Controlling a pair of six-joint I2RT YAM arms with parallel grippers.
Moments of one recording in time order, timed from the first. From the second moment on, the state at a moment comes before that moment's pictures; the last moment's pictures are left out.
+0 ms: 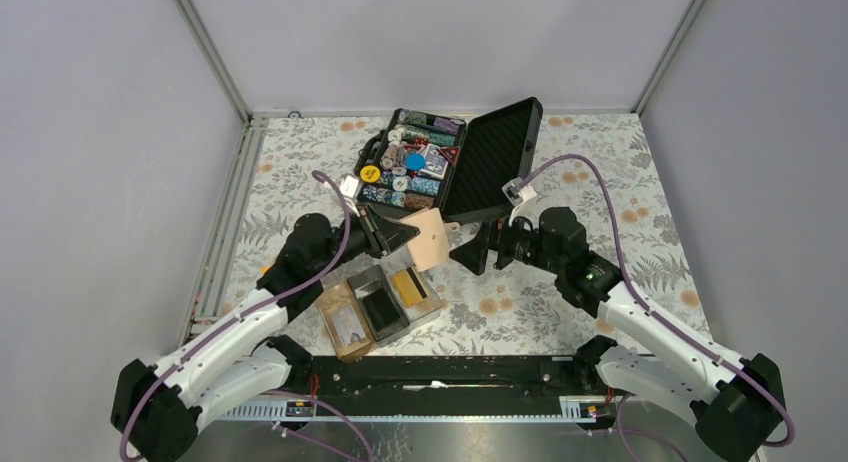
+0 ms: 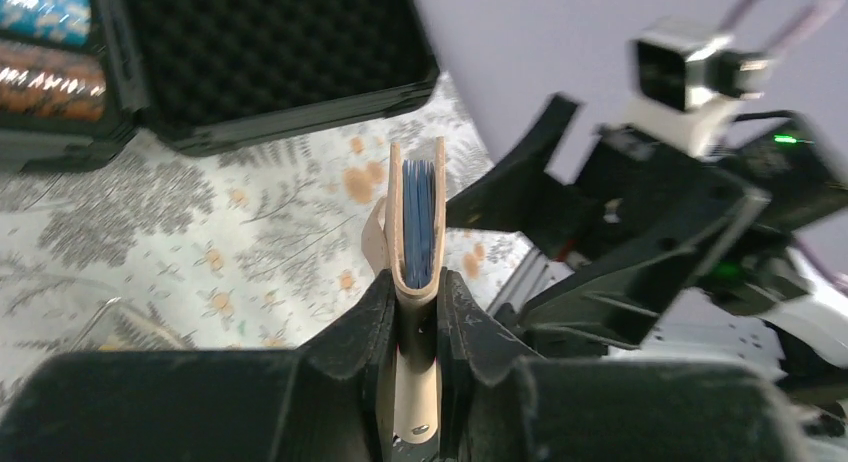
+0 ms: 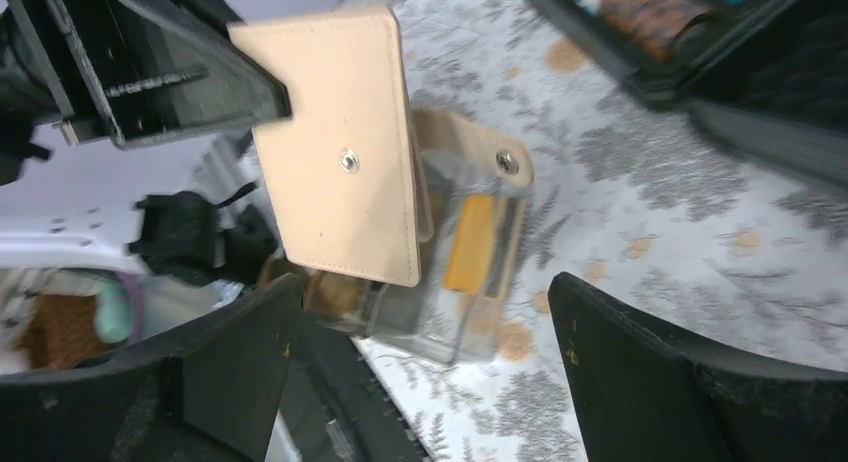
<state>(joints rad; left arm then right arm) -0.62 0.90 0.57 0.17 0.28 -0.84 0.66 0.92 0.66 -0.06 -0.30 0.48</state>
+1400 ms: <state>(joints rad) -0.68 0.95 0.56 0.51 0.58 -0.97 0.65 1.01 0.51 0.64 -0.73 0.96</state>
